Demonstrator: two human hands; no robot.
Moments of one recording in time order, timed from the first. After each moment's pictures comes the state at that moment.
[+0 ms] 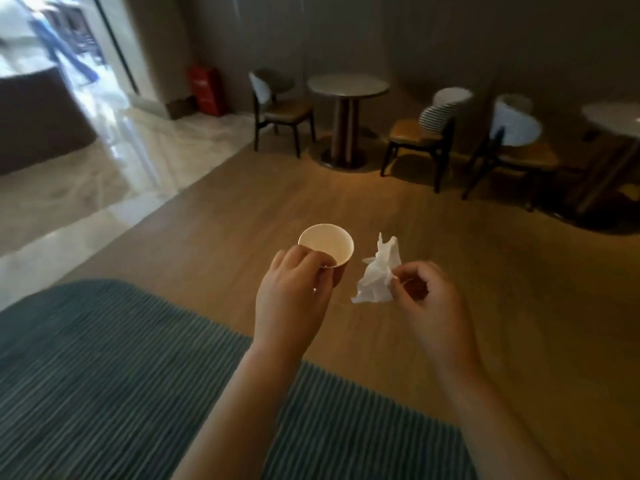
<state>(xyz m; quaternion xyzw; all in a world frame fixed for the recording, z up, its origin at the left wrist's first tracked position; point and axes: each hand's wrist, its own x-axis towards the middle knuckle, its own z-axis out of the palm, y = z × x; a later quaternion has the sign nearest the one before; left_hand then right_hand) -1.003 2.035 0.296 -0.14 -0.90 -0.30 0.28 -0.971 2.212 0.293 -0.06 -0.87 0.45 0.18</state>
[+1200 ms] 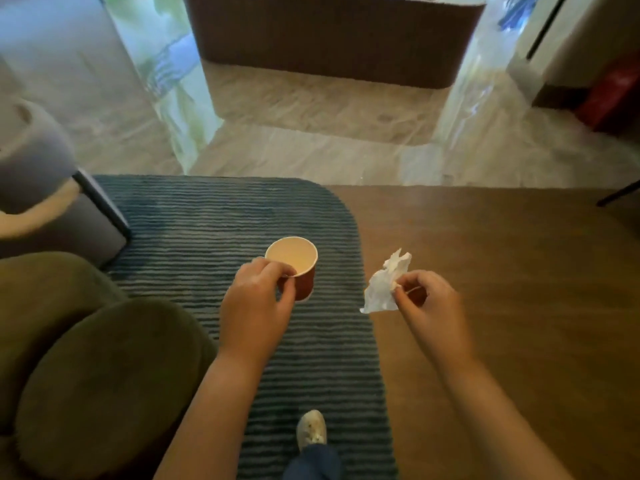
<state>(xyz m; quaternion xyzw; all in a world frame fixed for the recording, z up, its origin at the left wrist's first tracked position) -1.149 1.640 0.222 0.45 -0.83 -0.18 0.28 -1.352 1.760 0.222 0.44 -0.79 0.40 -0.14</state>
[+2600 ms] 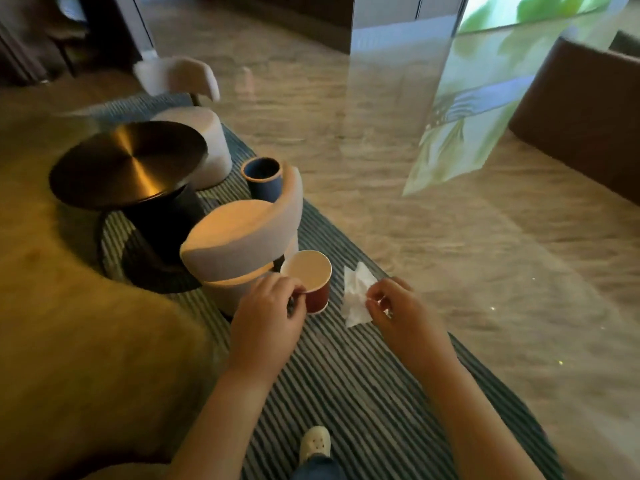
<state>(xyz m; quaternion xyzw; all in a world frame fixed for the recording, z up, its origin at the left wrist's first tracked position) -1.003 0.800 0.228 0.76 -0.57 -0.01 0.32 -1.193 0.710 0.227 0.83 -0.46 0.20 -0.25</state>
